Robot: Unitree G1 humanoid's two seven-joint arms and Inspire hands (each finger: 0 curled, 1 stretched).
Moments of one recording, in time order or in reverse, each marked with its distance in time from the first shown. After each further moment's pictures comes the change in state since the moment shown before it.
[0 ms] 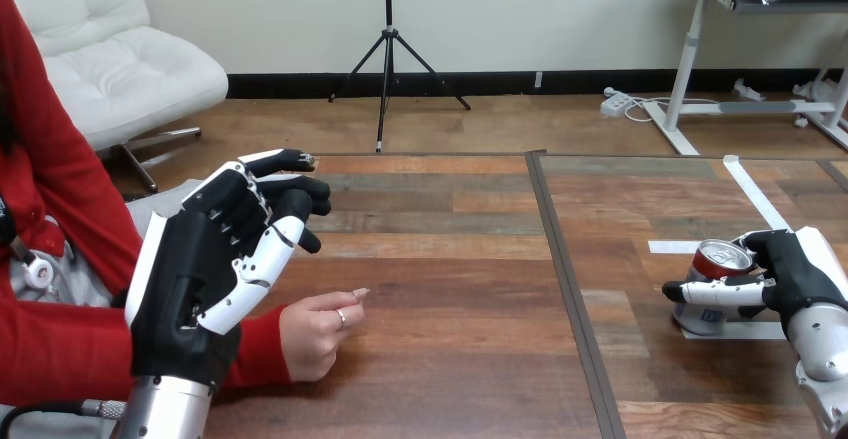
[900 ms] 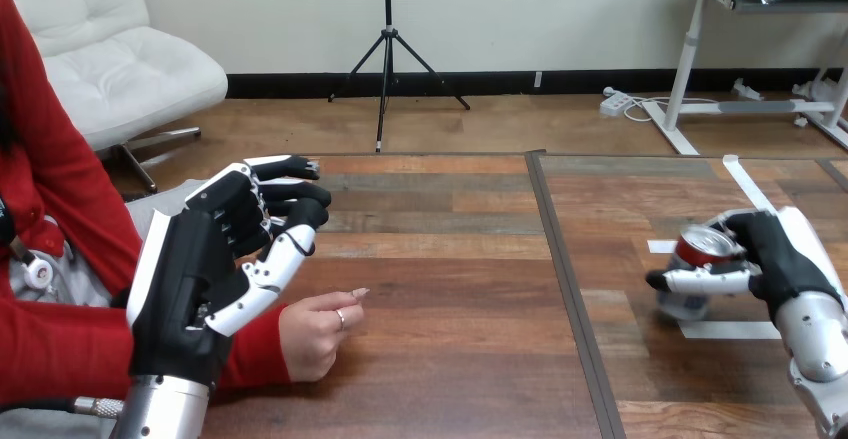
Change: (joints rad) left arm 0.000 0.008 0.014 0.002 0.205 -0.061 0.066; right arm 0.002 -0.001 0.033 -0.017 -0.016 -0.154 0.004
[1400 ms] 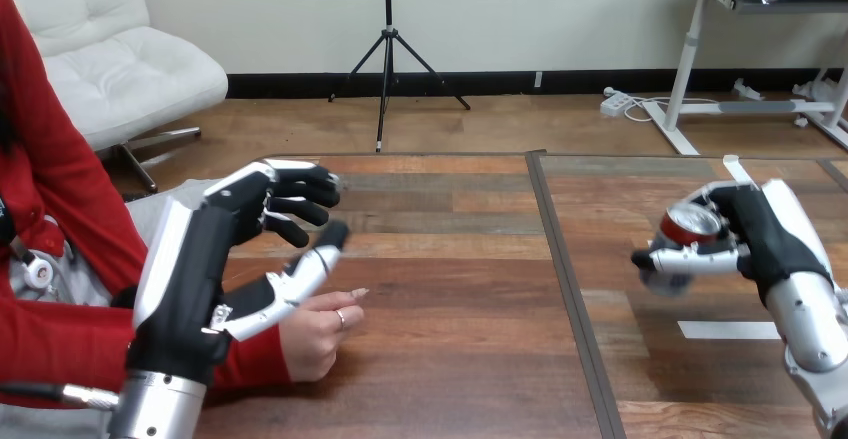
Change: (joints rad) left arm -0.008 0.092 0.006 0.004 0.300 -0.073 0.107; right arm 0.000 -0.001 0.002 -0.063 -0.002 -0.066 0.006
